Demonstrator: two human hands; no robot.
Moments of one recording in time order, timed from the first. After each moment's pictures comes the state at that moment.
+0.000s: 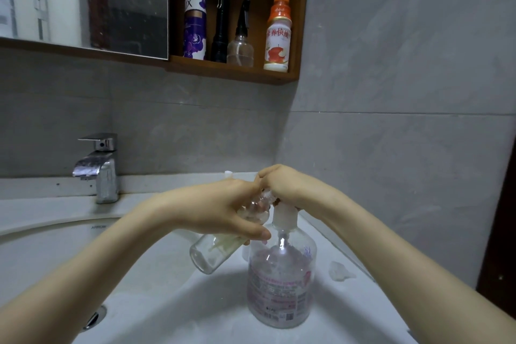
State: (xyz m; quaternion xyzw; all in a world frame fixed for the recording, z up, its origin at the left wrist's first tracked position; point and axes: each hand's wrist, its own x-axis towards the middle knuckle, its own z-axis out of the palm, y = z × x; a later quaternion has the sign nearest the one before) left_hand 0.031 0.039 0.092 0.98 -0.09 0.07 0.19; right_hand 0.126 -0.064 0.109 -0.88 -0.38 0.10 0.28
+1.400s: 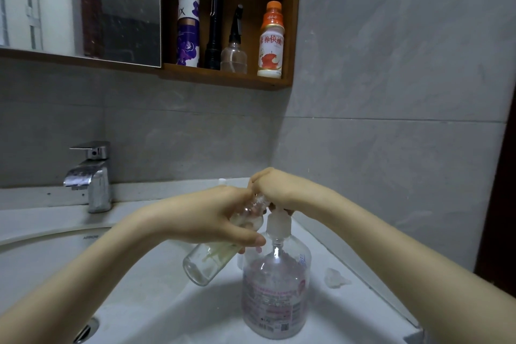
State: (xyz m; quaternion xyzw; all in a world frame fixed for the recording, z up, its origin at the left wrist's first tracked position) left_hand 0.030 0.042 0.097 0.97 -0.10 0.07 0.23; right_hand 0.124 -0.062 0.122 -0.90 -0.39 0.11 0.18
